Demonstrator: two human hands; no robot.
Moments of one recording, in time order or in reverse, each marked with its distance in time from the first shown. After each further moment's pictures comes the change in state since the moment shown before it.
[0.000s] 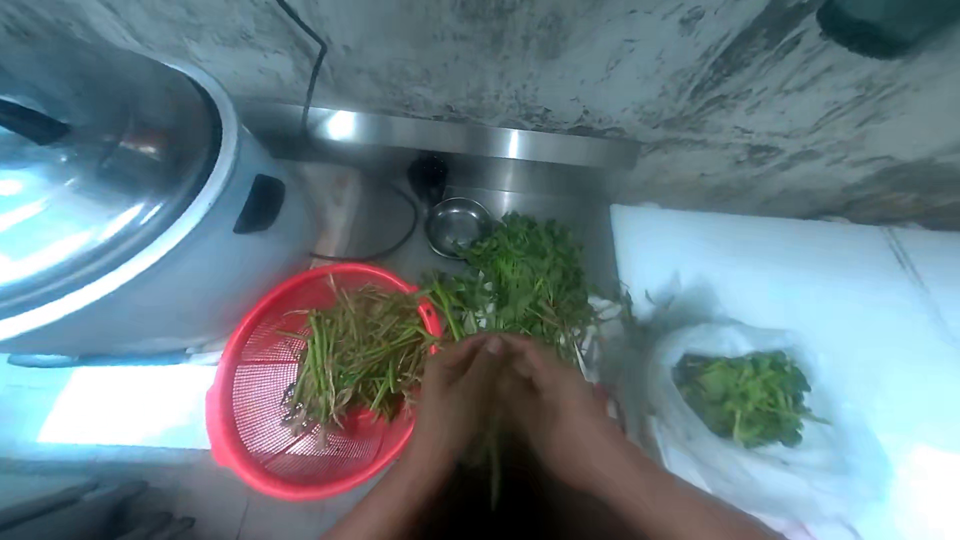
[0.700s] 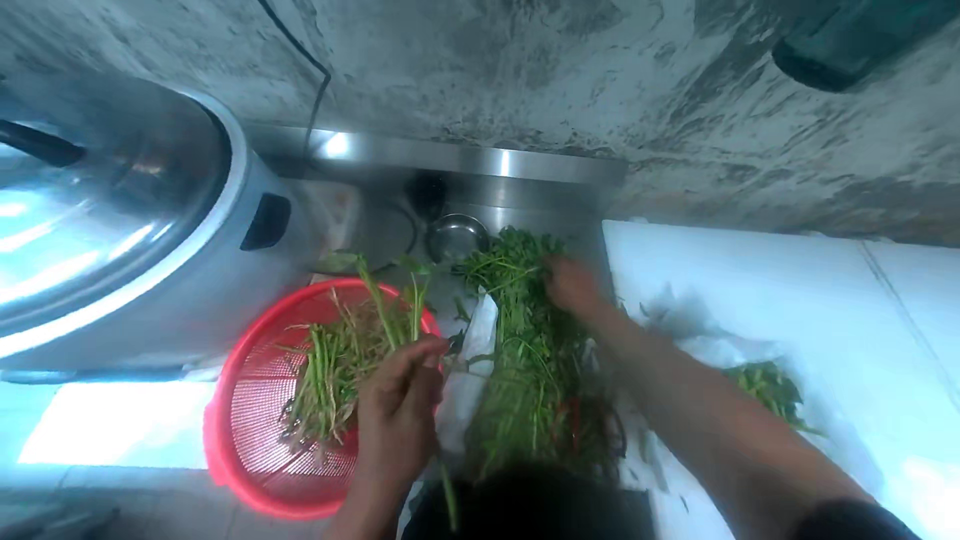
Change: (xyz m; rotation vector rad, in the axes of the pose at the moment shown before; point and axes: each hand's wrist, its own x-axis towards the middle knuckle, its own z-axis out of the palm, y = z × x) left_hand -0.011 0.012 -0.044 0.220 0.206 0.312; right_hand 0.145 0.032 -0.082 -0.781 0.028 0.434
